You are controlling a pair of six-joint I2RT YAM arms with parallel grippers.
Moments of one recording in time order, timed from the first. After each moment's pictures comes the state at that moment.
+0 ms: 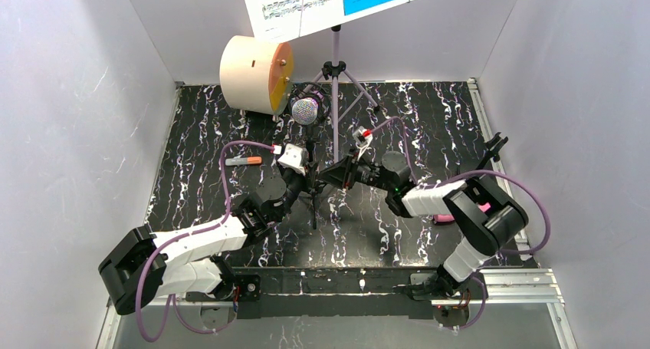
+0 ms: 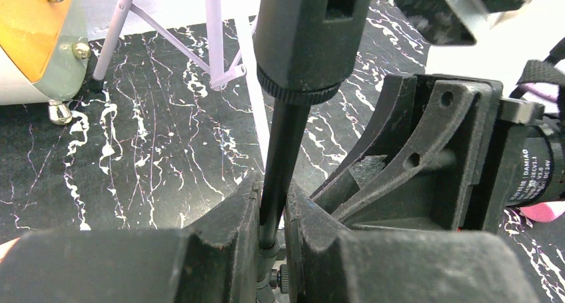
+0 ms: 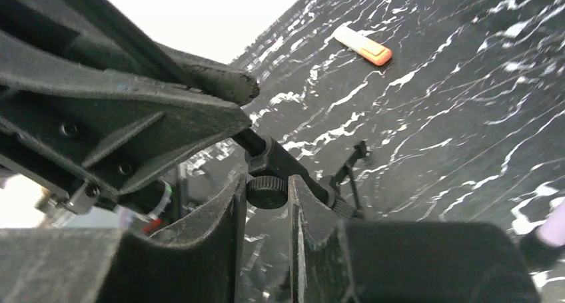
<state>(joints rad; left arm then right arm) -0.92 1.14 0.49 0.60 -0.43 -0.14 0.69 1.64 0.57 1.11 -0.56 0.70</state>
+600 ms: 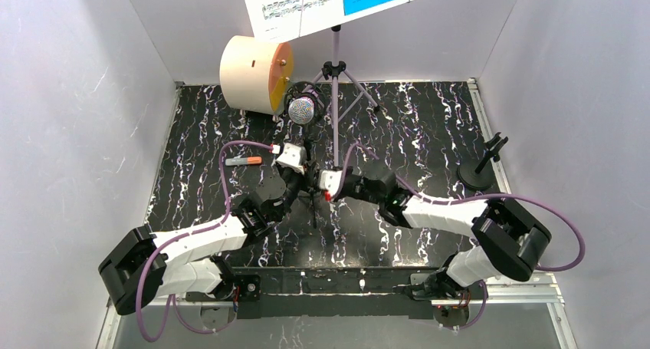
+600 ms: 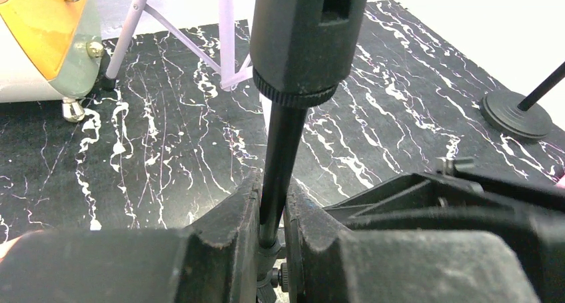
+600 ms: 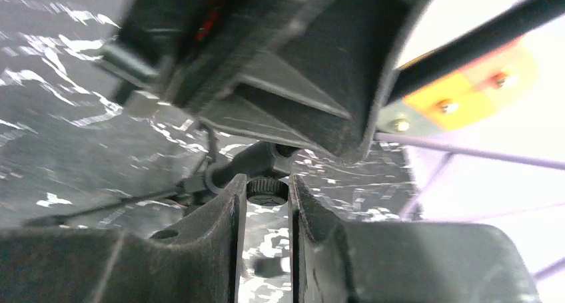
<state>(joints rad) -0.91 1.14 0.49 0.60 -0.44 -0.14 0.88 1.43 0.64 0.62 -0.35 -0.64</state>
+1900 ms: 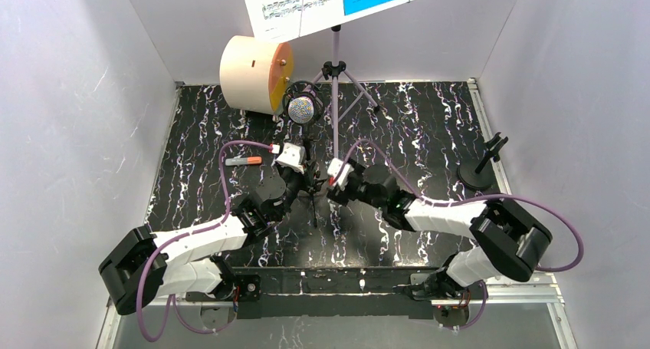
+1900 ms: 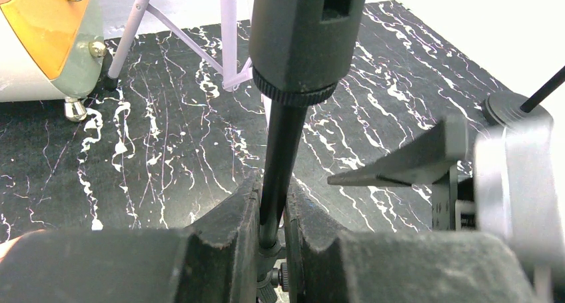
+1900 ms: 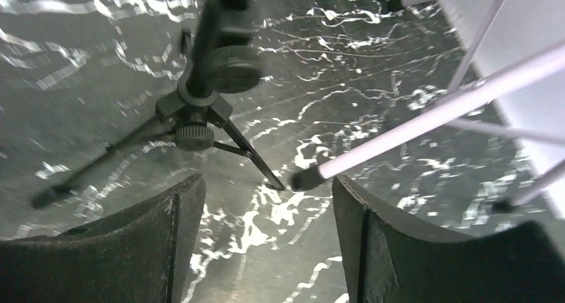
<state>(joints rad) -0.91 1.15 0.49 0.60 -0.45 -0.14 0.93 1.44 0.57 0.56 0.00 -0.57</state>
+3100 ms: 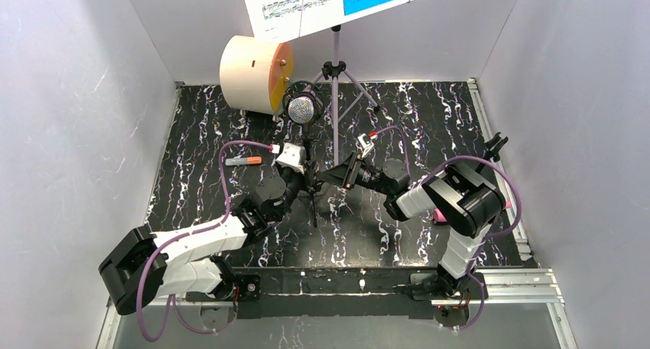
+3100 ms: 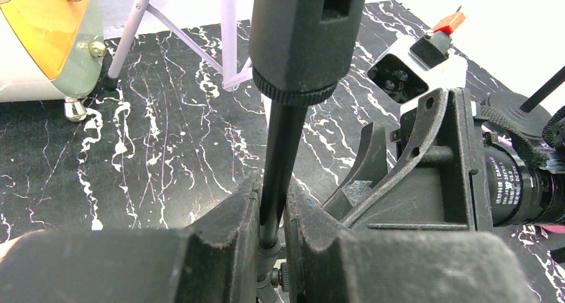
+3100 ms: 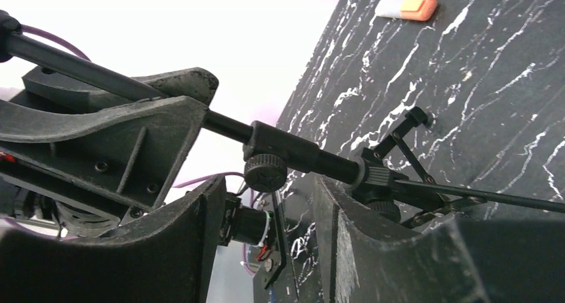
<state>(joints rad) -0.91 1.15 0.49 0.60 -0.45 -0.14 0.66 1.79 0.54 1.33 -0.56 1.14</state>
